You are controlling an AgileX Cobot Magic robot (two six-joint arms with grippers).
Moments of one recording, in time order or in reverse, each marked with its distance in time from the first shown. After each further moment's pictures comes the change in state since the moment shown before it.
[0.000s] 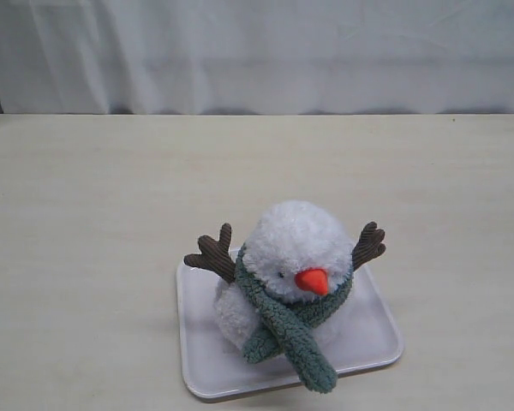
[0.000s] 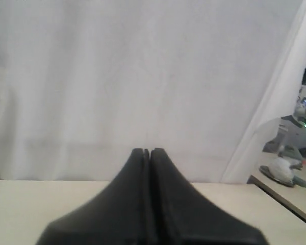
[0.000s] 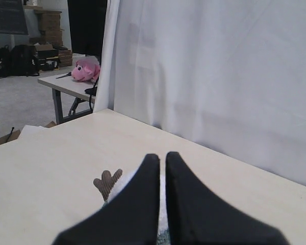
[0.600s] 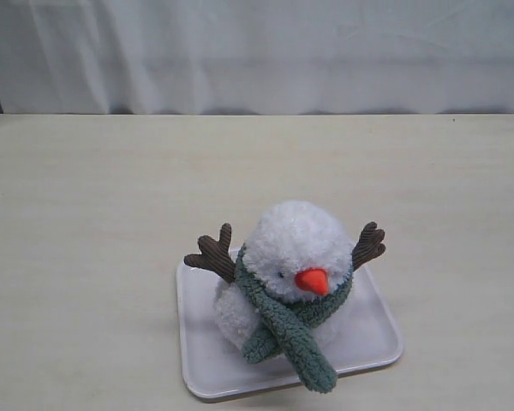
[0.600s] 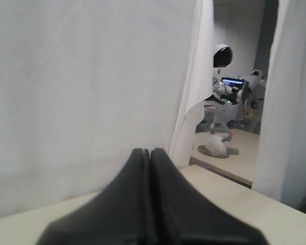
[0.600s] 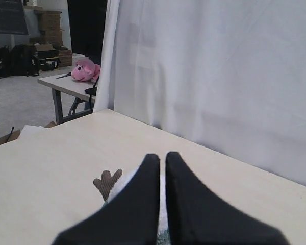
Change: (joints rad) left arm -0.387 0.084 0.000 0.952 -0.108 -0.769; right arm 0.000 0.000 0.000 0.000 -0.002 0.000
